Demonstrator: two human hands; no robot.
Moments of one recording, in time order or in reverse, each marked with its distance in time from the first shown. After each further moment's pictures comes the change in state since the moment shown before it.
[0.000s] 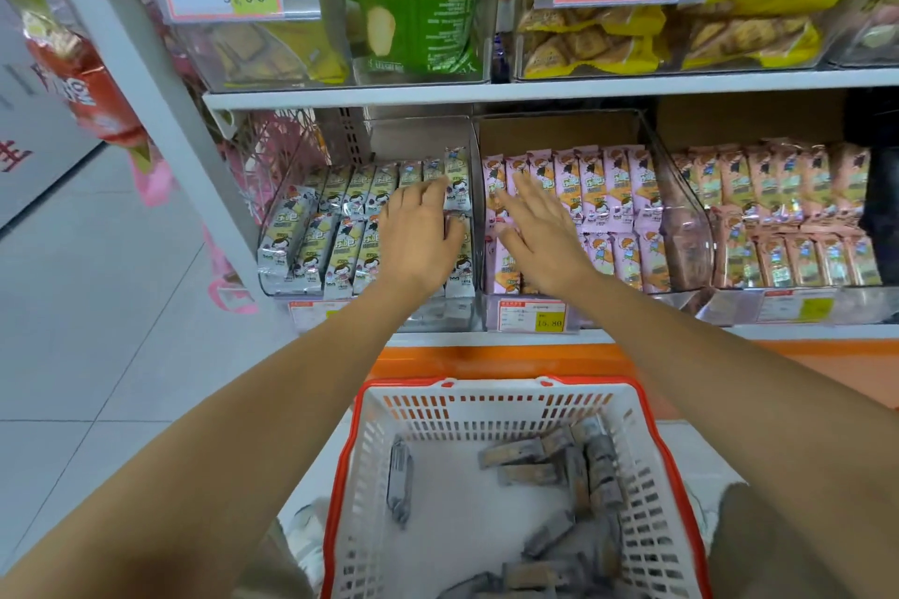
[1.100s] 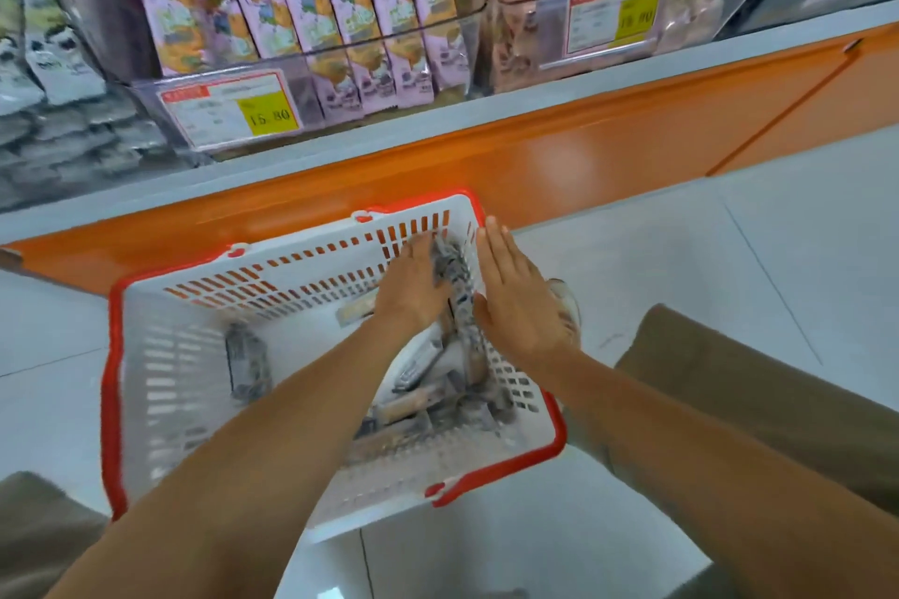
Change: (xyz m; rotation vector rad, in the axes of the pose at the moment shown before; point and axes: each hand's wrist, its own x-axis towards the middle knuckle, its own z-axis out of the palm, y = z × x) left_hand -0.180 0.084 0.278 -0.148 -0.700 -0.047; right_hand -0.295 0.129 0.115 -0.131 -0.244 0.393
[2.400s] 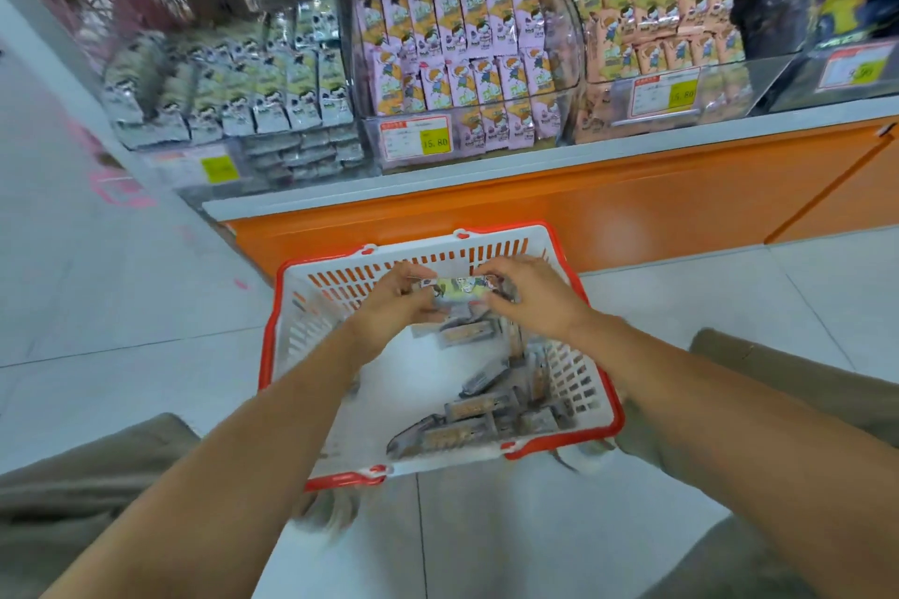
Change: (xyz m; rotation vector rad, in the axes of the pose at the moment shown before) left_hand -0.132 -0.049 -0.110 -0.908 -0.024 -0.134; right_hand -0.009 -0.077 -0.069 0.346 -0.074 -0.264
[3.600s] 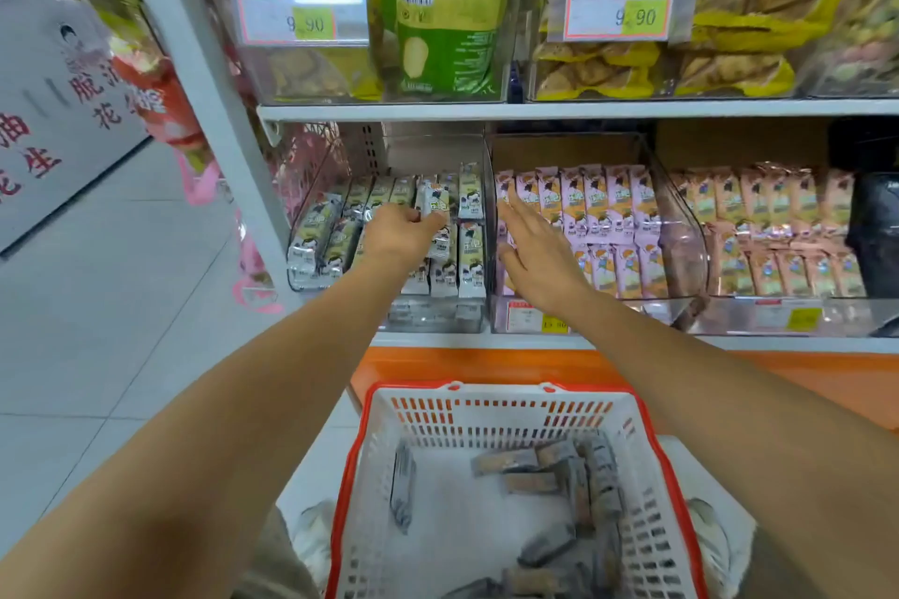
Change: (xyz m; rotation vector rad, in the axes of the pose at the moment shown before) left_hand 0.047 0.209 -0.153 0.287 0.611 0.181; right_hand 0.190 -0.145 -0.099 -0.244 0.252 -0.181
